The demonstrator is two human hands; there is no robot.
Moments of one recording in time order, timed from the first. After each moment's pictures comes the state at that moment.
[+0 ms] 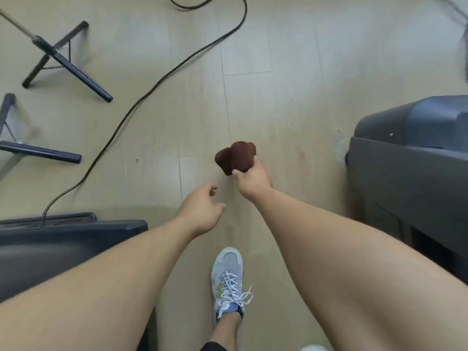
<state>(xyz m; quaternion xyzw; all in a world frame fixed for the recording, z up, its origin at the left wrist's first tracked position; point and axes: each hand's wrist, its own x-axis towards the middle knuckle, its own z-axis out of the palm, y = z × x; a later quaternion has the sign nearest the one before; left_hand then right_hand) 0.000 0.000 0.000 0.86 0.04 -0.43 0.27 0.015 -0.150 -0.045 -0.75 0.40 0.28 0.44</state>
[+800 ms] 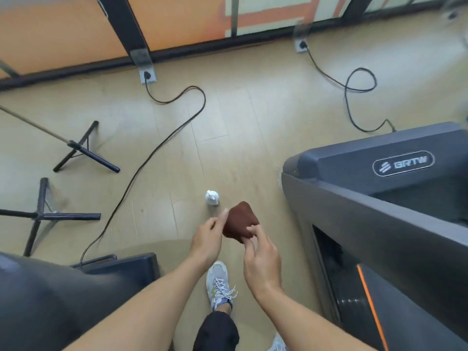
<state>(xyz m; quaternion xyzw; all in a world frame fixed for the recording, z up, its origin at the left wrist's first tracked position) -0.037 -0.078 0.294 0.79 0.13 -0.42 0.44 -0.140 -0.169 0.292 -0.79 0.41 0.05 0.45</state>
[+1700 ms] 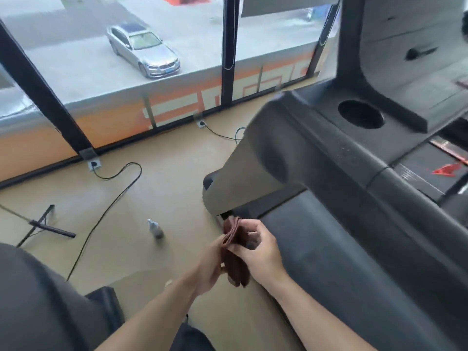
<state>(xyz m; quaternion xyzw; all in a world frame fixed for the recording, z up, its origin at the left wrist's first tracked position) -0.440 -0.124 0.581 0.61 -0.07 -0.55 0.57 -0.541 -0.216 0.609 -0.67 0.38 -0.17 0.62</state>
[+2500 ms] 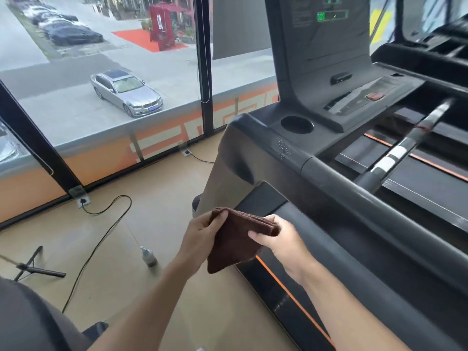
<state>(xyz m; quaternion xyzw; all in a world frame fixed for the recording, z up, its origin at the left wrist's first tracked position) -0.468 -0.115 0.690 0.64 -0.25 -0.37 0.63 -0.627 -0.231 0.689 -0.63 0.39 -0.18 0.64</state>
